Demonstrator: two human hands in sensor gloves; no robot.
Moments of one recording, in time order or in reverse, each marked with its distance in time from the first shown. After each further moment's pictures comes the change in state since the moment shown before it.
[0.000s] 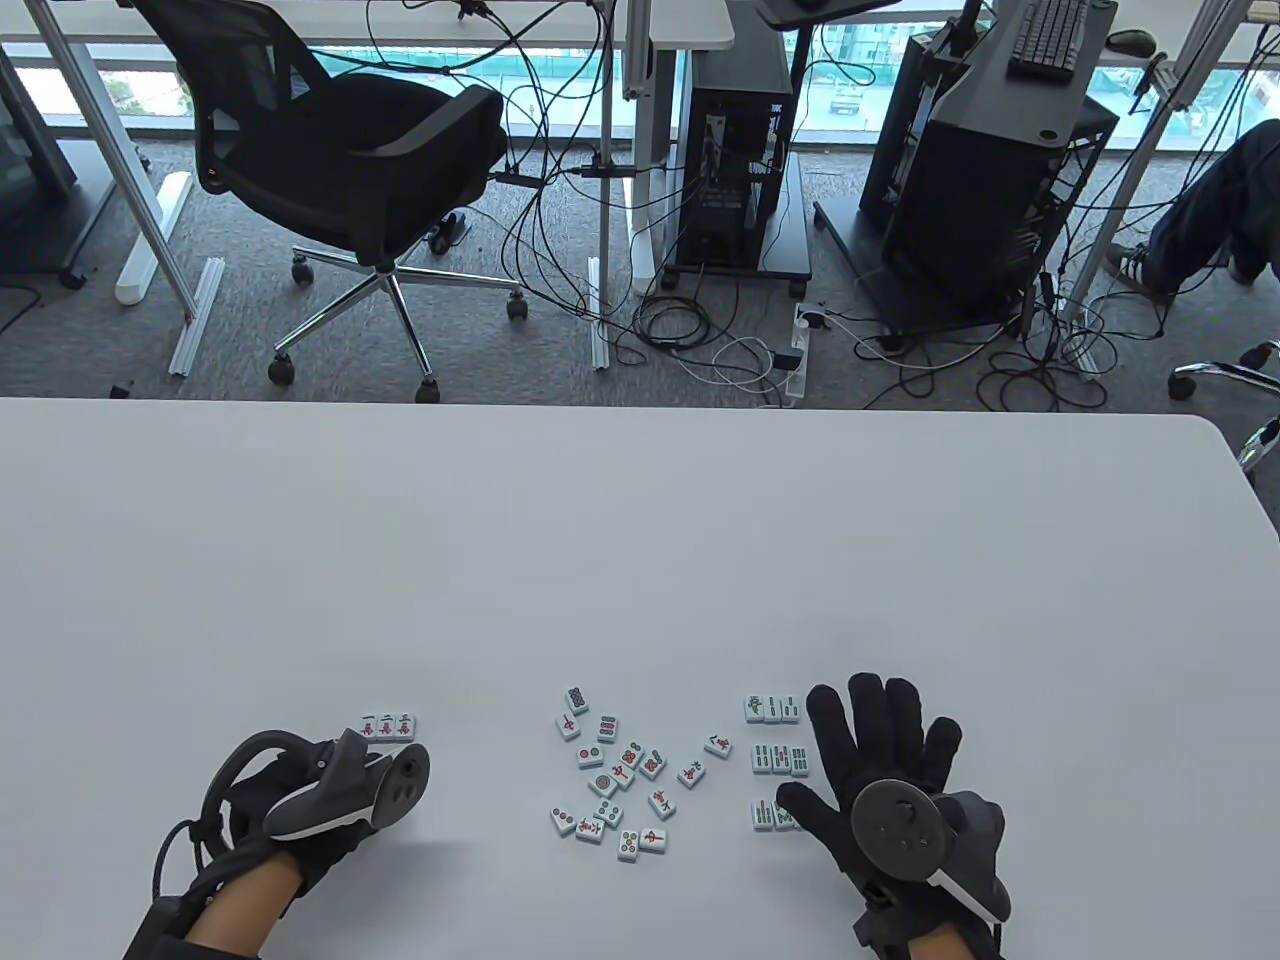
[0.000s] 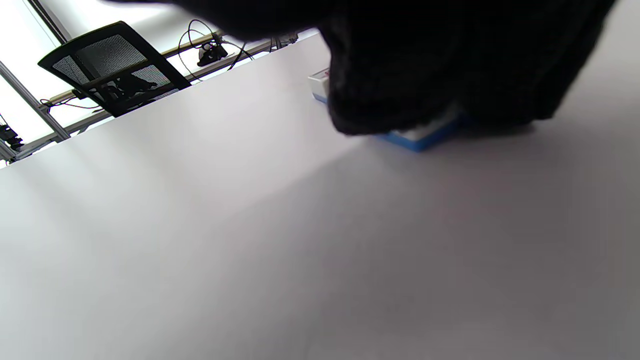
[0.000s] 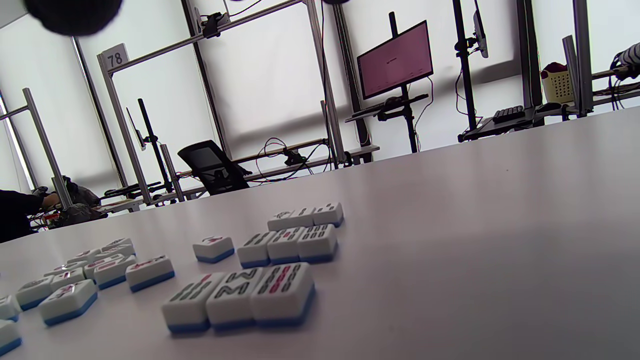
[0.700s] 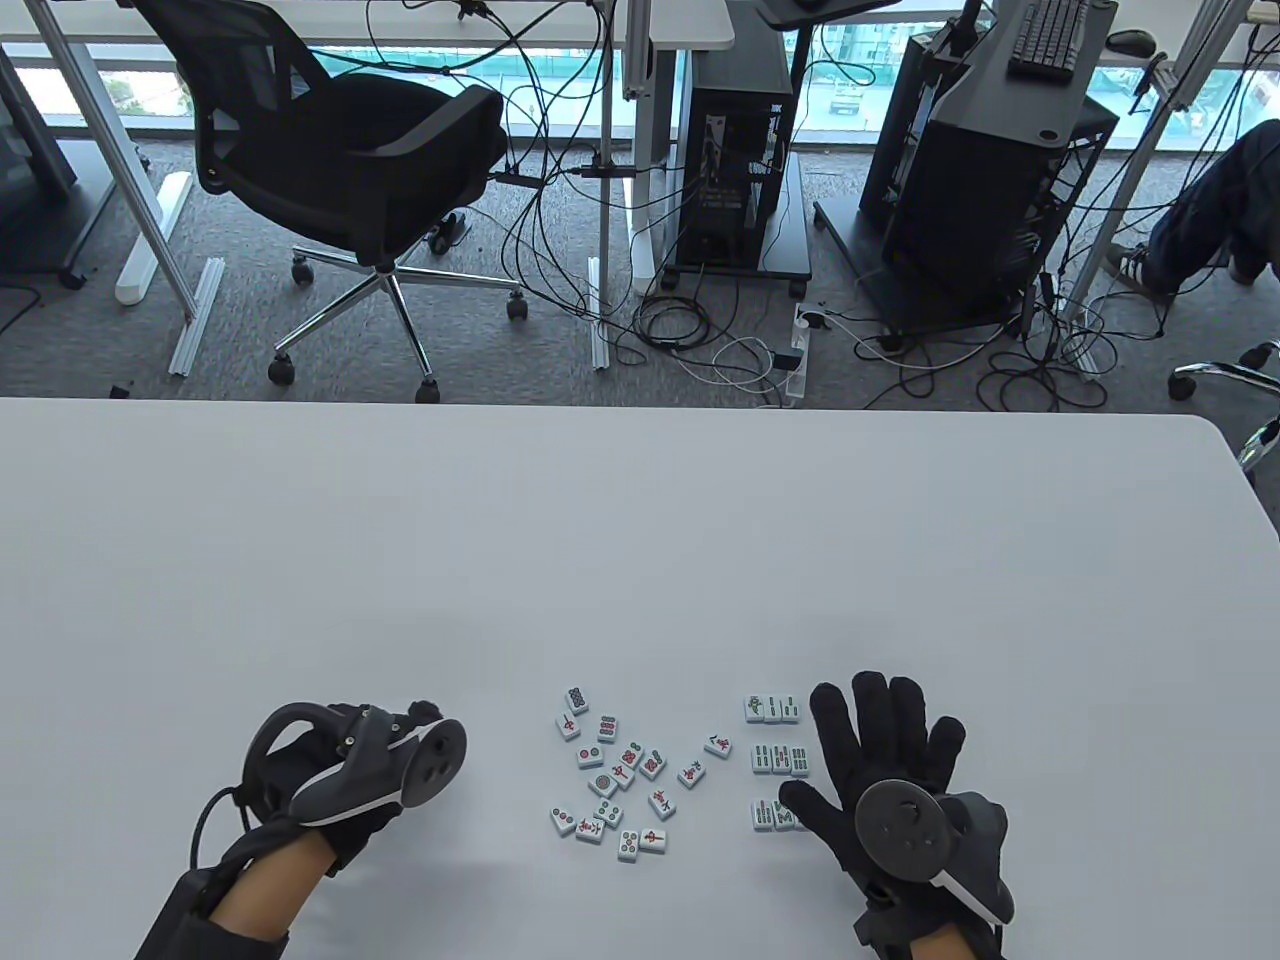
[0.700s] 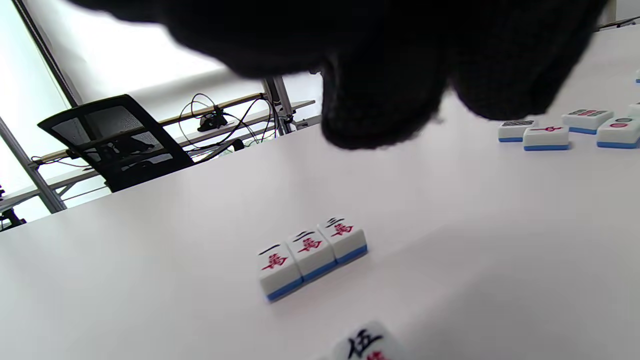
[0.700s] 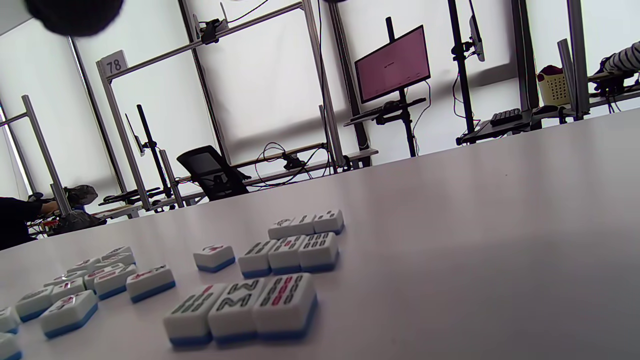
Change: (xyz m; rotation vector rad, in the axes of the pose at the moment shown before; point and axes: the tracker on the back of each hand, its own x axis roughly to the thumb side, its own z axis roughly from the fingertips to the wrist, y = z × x) left_hand 0.023 0.071 -0.006 0.222 -0.032 0.063; right_hand -0.001 -0.002 0.000 -0.014 0.005 -0.009
